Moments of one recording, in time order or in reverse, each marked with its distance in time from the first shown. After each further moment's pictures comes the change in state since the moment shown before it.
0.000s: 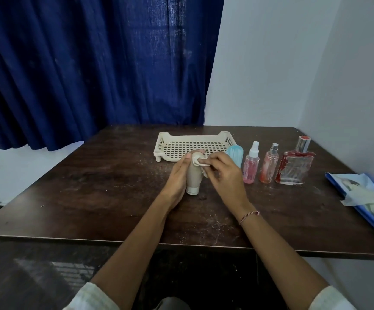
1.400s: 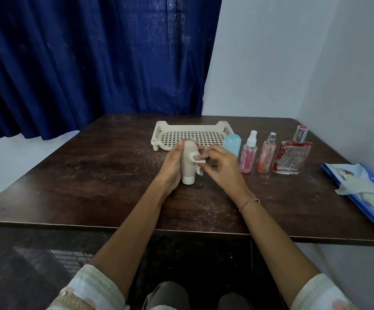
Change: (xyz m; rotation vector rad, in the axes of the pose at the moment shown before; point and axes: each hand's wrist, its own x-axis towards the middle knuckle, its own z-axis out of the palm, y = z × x) left_hand 0.003 0.004 -0.004 -0.135 0.050 -0.100; right_hand -0.002 0.008 -0.002 0.241 -0.142 0.051
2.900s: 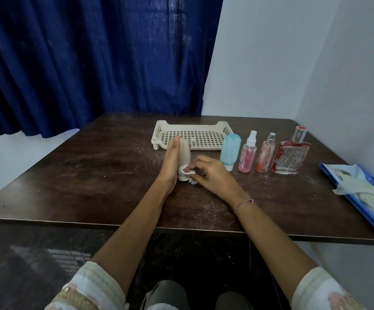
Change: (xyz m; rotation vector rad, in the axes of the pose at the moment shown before) left_hand -0.001 0.000 -0.002 0.187 0.201 0.021; right_hand -0.004 -0.002 0.013 -0.151 -0.282 -0.067
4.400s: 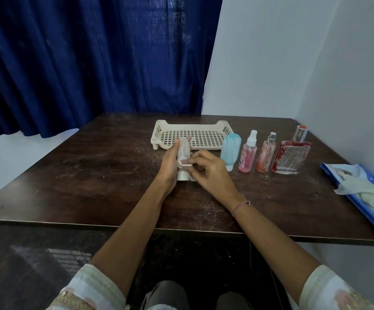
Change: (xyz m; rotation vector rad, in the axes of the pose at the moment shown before) left_hand -0.001 0.003 0.001 -0.130 -0.080 -0.053; right_hand 0.002 -0.013 0.004 0.107 0.195 0.032
